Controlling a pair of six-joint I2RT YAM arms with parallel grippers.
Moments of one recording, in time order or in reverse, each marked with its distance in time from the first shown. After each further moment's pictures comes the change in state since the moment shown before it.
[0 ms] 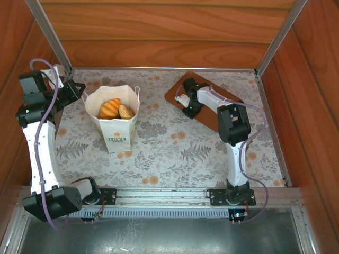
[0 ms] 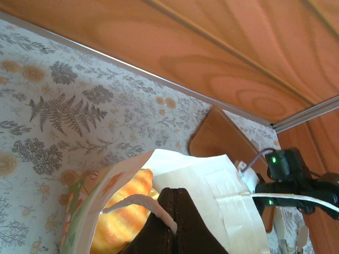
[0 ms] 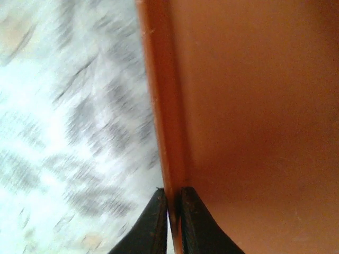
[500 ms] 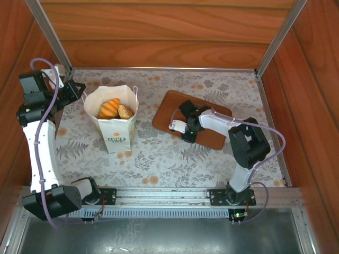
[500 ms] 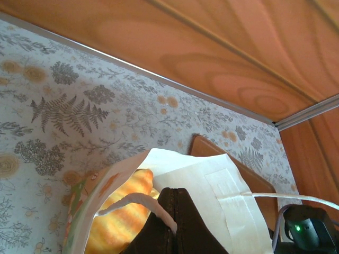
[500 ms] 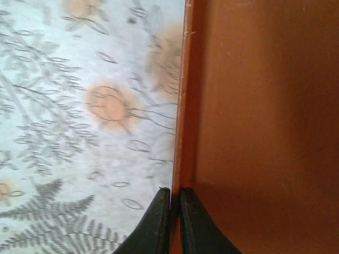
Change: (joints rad) left arm 0.000 0.010 0.000 0.001 0.000 0.017; right arm 0.184 -0.391 -0.538 0.174 -0.158 -0.248
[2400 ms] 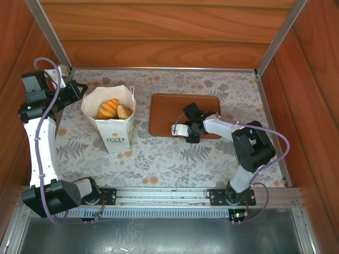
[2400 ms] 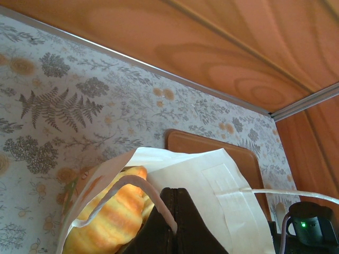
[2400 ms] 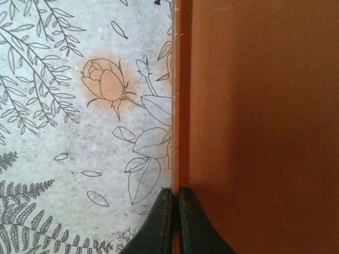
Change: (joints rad) left arm 0.000 0.032 -0.016 0.009 0.040 0.027; right arm -0.043 -0.054 -0.122 0.178 0.014 -0.313
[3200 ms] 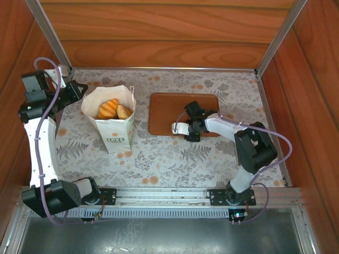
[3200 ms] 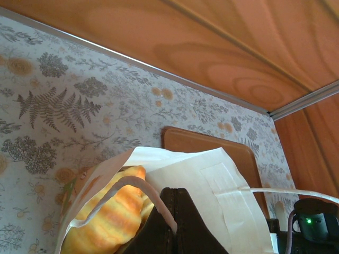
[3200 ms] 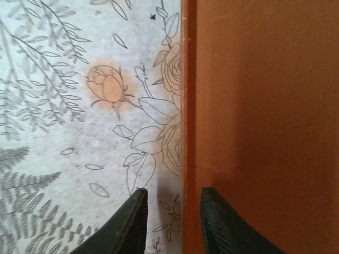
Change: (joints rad) left arm 0.000 0.000 0.000 0.000 0.007 0.003; right arm -0.014 -0.024 0.030 -0.049 -0.034 -0.005
